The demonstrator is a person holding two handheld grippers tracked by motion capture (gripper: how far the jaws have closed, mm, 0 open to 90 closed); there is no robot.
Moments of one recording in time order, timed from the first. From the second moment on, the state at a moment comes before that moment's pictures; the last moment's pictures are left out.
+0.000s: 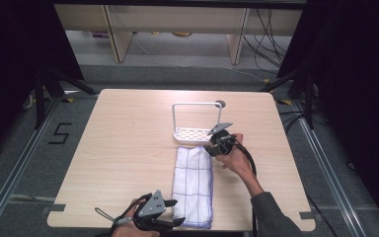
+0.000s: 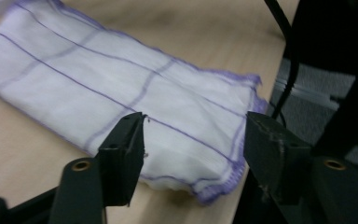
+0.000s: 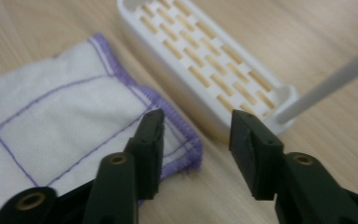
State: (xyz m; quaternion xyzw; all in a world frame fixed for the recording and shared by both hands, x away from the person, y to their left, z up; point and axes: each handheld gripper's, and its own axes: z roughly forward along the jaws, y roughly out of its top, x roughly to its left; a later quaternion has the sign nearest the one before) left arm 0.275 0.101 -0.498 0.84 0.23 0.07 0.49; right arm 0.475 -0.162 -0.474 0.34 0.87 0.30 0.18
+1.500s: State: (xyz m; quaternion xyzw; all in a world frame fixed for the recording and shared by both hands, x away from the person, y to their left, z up) left arm 0.470 0.069 -0.519 0.84 0.34 0.13 0.40; right arm 0.476 -0.159 -0.498 0.41 0.85 0.30 0.14
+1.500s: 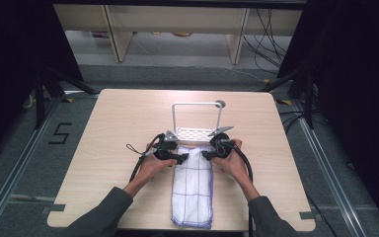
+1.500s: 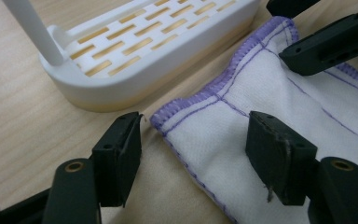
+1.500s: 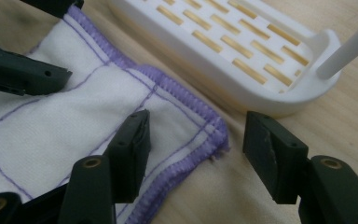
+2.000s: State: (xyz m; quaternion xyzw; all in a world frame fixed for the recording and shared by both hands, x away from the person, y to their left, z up) left arm 0.461 0.063 -0.516 0.86 0.29 0.14 0.39; right arm 0.473 -0.156 -0.492 0.42 0.85 0.30 0.14
